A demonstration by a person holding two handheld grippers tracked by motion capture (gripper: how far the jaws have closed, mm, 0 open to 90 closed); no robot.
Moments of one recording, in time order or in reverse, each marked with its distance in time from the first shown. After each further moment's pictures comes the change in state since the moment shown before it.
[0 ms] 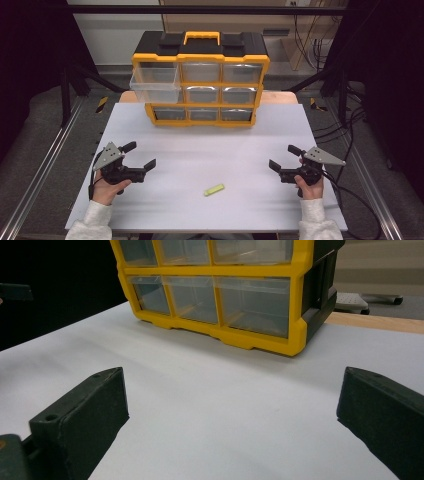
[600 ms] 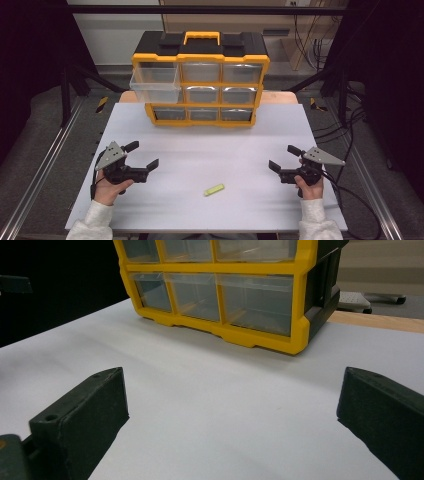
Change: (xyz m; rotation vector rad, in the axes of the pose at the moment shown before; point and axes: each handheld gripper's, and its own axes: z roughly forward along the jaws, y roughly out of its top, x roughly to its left) left arm -0.009 0.008 0.003 0.004 -0.006 0.011; right arm 0.000 0.000 0.000 0.005 0.005 -0.012
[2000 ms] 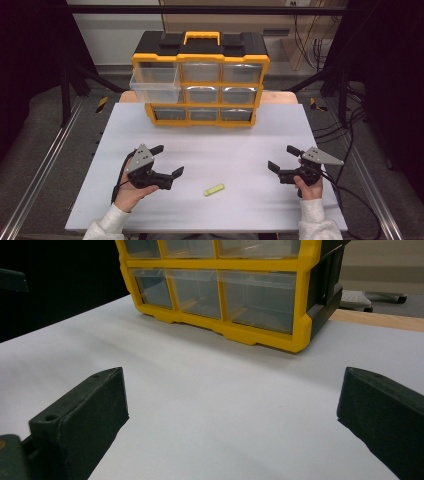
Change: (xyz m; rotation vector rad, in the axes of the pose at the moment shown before) left arm -0.062 0.020 0.035 0.085 -0.077 0.053; right arm 0.002 -0.001 0.002 0.011 0.005 -0.004
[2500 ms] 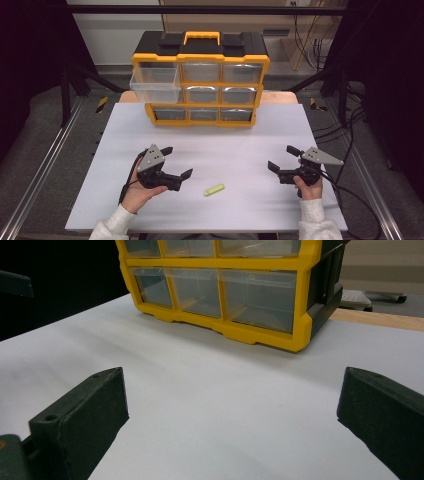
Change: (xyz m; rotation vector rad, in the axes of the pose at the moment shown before) left arm -0.013 0.006 0.017 0.044 -0.034 0.005; right arm 0.000 0.000 0.000 0.002 -0.002 0.001
